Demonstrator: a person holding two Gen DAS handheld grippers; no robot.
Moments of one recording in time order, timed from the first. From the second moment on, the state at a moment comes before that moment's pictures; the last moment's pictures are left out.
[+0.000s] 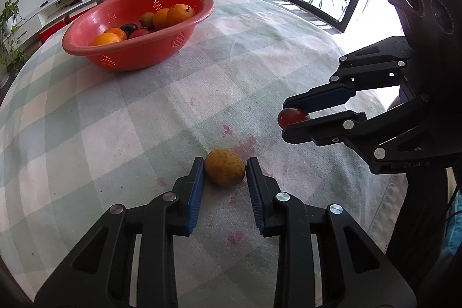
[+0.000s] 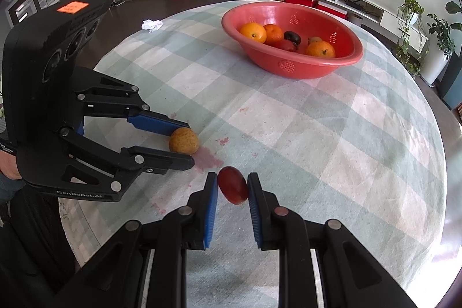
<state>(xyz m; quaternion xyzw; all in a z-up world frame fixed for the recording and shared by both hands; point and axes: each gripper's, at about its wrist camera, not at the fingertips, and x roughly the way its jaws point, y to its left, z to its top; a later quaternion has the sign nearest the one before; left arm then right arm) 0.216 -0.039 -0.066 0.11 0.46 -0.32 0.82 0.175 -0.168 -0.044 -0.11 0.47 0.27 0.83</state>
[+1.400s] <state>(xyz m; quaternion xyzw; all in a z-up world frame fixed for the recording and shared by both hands) 0.431 -0.031 -0.004 0.11 0.40 -0.25 0.87 0.380 -0.159 0.003 0.00 0.44 0.19 0.88</state>
